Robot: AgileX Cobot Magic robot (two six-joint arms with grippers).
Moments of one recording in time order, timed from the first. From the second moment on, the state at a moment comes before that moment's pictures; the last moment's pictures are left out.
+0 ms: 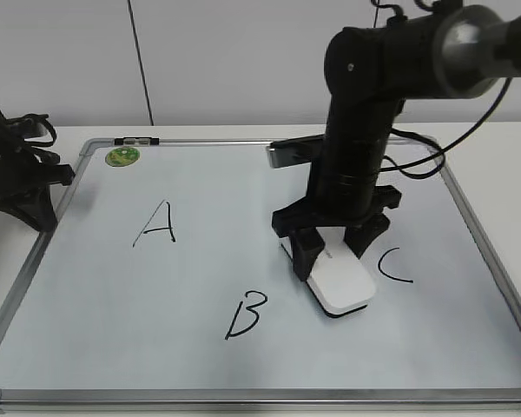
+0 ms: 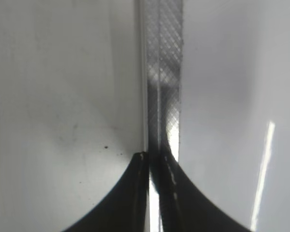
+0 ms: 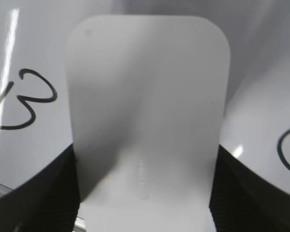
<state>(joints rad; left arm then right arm) 0.03 2.22 -1.62 -0.22 0.99 0.11 0.48 2.10 -1.61 0.15 1.20 -0.02</state>
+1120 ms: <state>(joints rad) 0.03 2.22 -1.62 -0.22 0.99 0.11 0.58 2.26 -1.77 0.11 1.24 0.01</state>
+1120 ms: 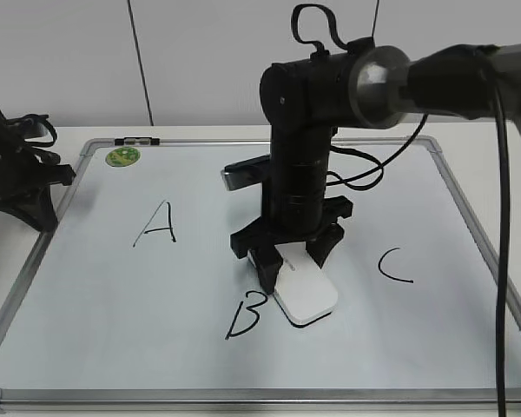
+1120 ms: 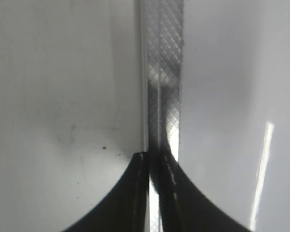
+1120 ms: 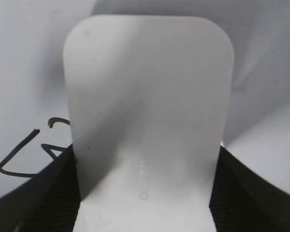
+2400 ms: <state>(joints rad) 0.03 2.22 -1.62 -0.23 0.99 0.11 0.75 2.27 -1.77 0.13 1.23 0.01</state>
